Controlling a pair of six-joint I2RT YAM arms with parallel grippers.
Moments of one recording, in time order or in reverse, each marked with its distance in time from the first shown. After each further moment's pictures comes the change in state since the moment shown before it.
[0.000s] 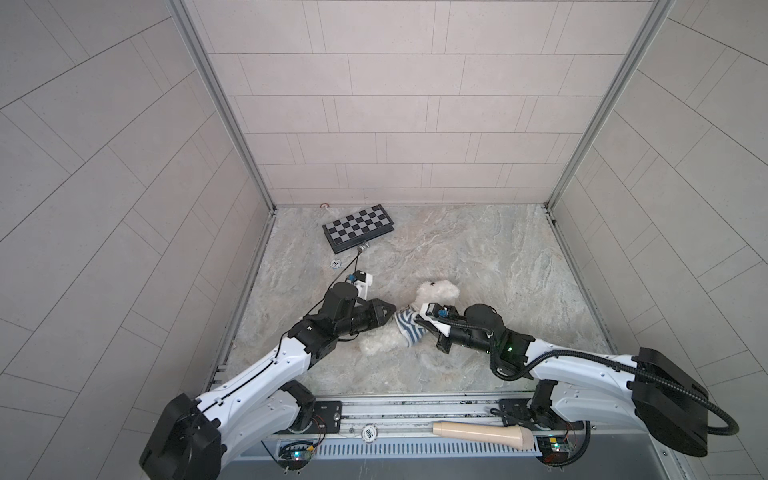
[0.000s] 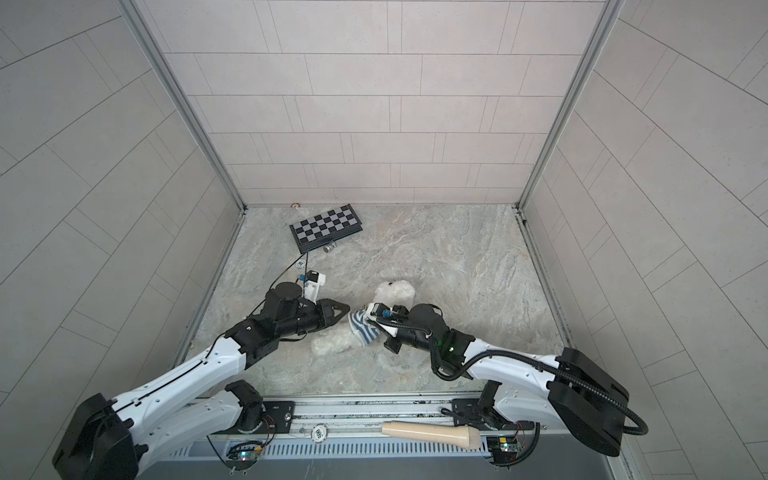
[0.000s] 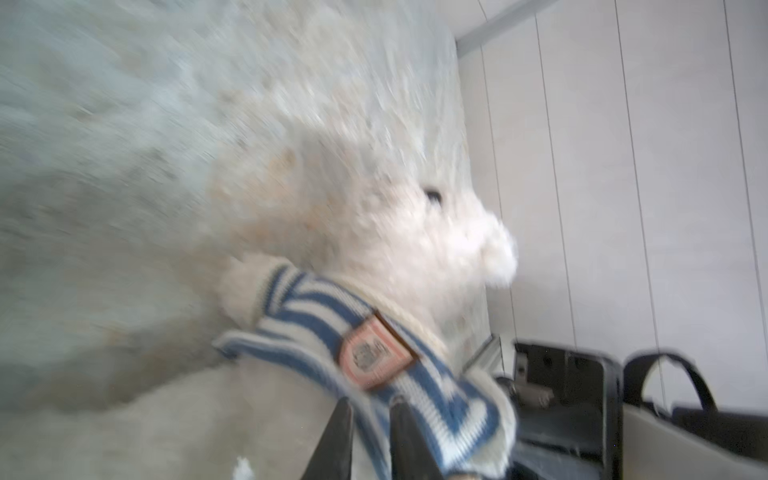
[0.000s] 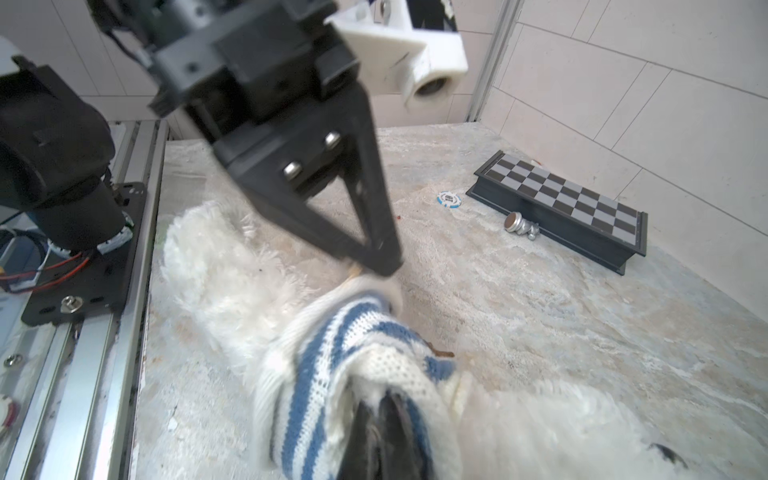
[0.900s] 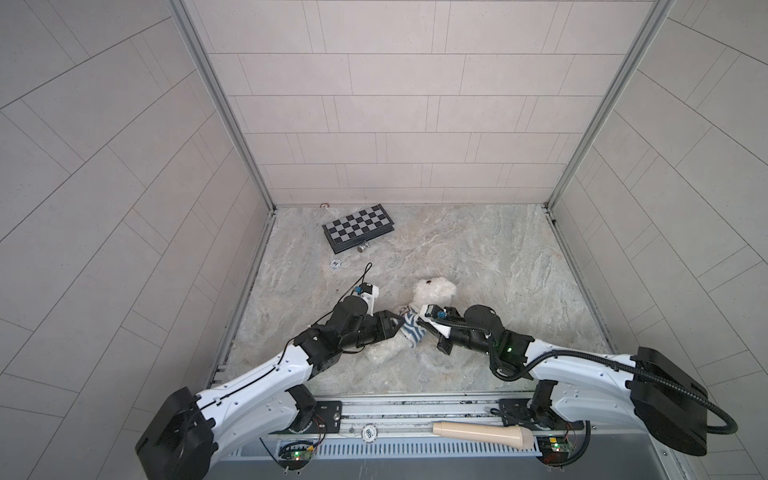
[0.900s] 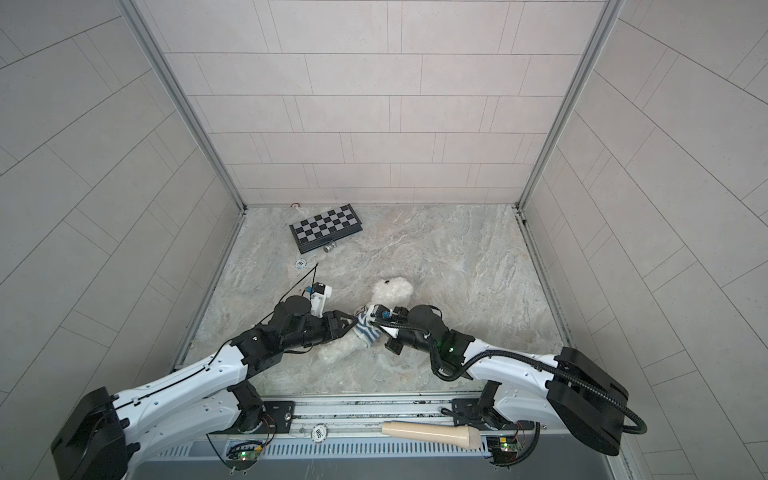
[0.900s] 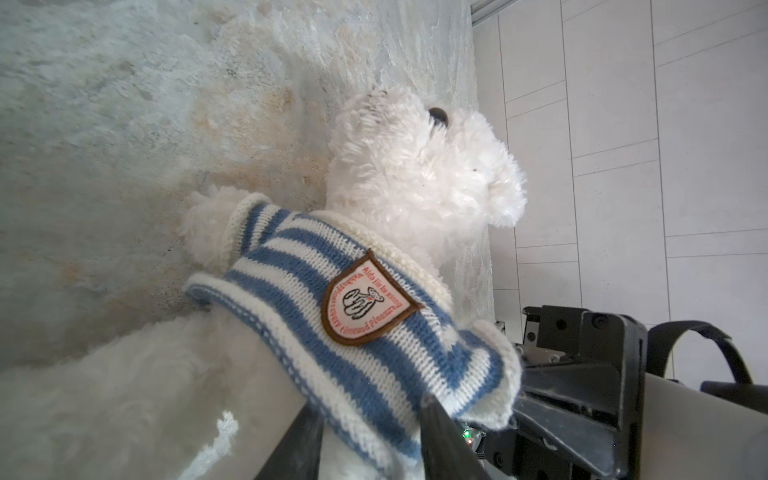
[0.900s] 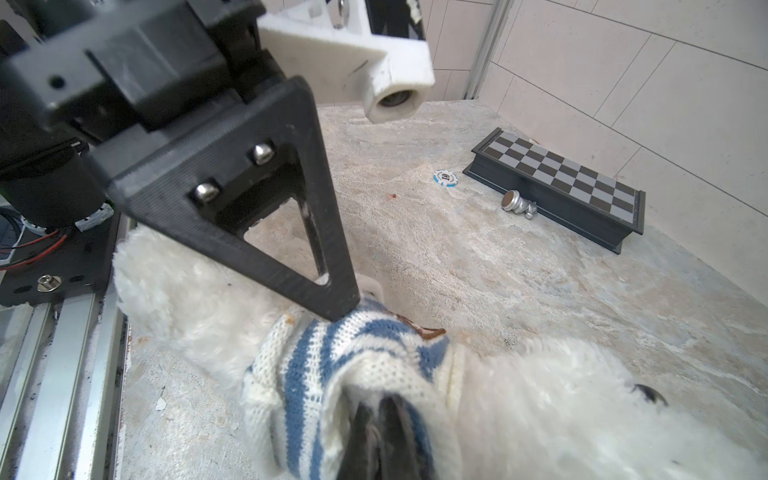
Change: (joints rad) left arm -0.180 -0.020 -0.062 0.054 -0.076 -0.127; right arm 0.005 0.014 0.006 -0.020 0.038 -0.001
